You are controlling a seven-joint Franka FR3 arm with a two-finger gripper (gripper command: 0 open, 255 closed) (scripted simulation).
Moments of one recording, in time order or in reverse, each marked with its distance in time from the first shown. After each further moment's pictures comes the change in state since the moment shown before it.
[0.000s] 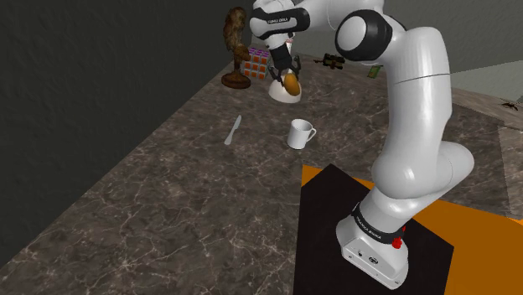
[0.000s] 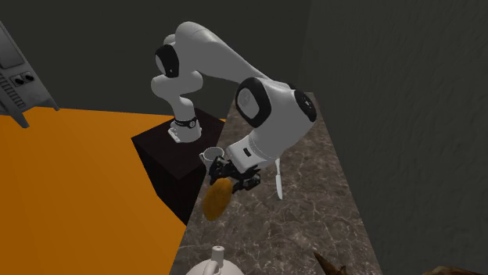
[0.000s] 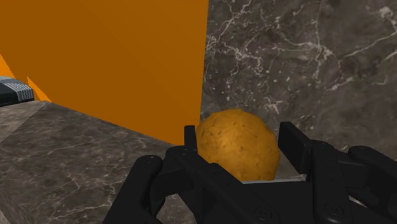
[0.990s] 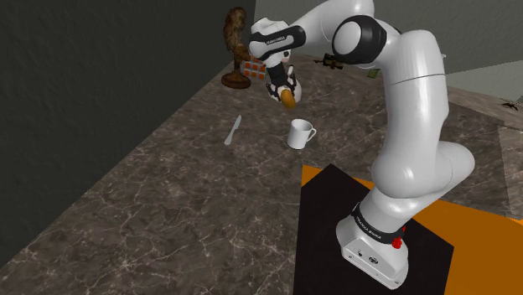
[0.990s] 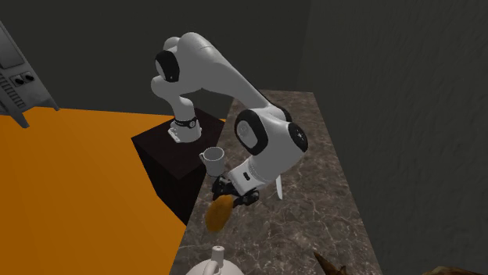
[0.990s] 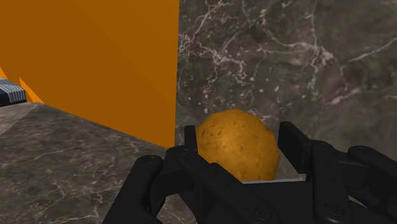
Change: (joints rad) arm -0.016 0.047 -0.001 -0.118 -0.007 0.150 0.065
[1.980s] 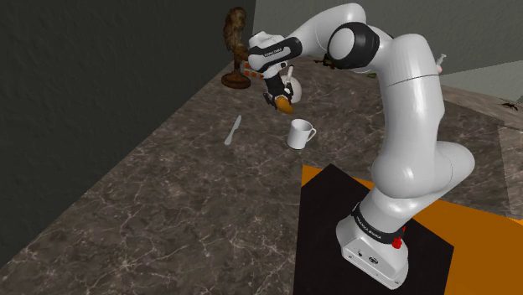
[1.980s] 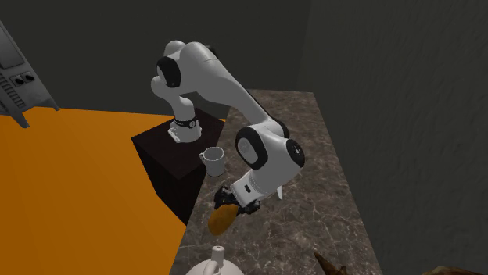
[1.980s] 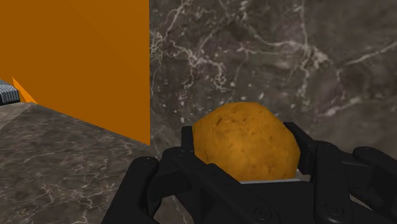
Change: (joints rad) arm 0.000 0.058 -0.002 -0.028 -0.013 0.083 0.040
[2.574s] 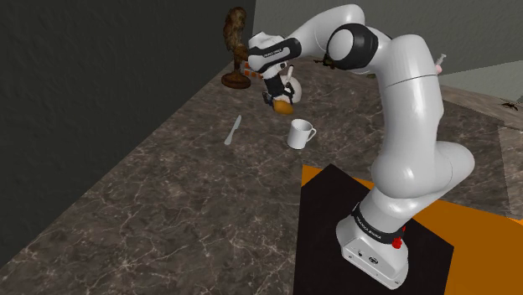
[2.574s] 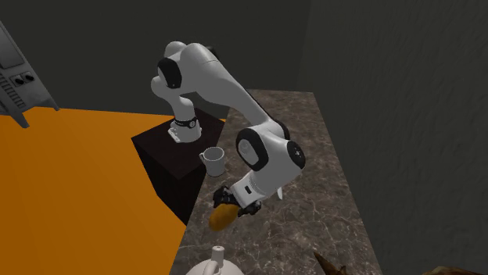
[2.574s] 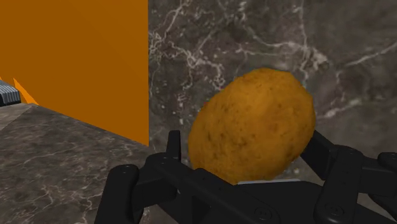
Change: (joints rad) arm 0.002 0.011 -0.001 0.011 0.001 -0.008 -0.001
